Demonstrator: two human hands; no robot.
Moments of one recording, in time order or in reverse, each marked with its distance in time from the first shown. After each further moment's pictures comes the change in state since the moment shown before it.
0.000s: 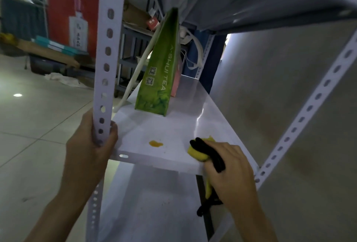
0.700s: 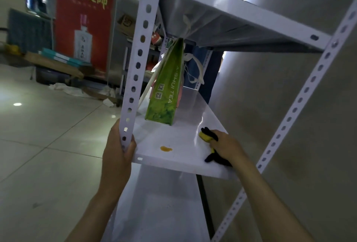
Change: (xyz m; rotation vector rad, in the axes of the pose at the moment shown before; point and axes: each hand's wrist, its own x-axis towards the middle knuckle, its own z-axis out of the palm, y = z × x) left_hand -0.002 -0.005 0.010 -0.183 -0.028 -0.090; right_hand 0.094 0.024 0.001 -0.084 -0.431 0.434
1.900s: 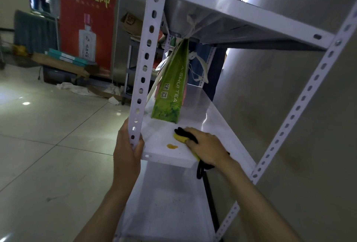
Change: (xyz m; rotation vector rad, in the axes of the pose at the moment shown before) left_hand -0.006 0.002 0.001 -0.038 0.014 -0.020; right_hand -0.030 -0.051 0.032 -0.146 -0.074 -0.378
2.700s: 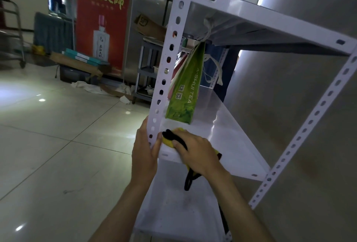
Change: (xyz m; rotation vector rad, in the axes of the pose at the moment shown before) left_hand 0.004 0.000 -0.001 0.020 -0.015 -0.016; right_hand -0.008 -0.071 0.031 0.003 0.134 -0.191
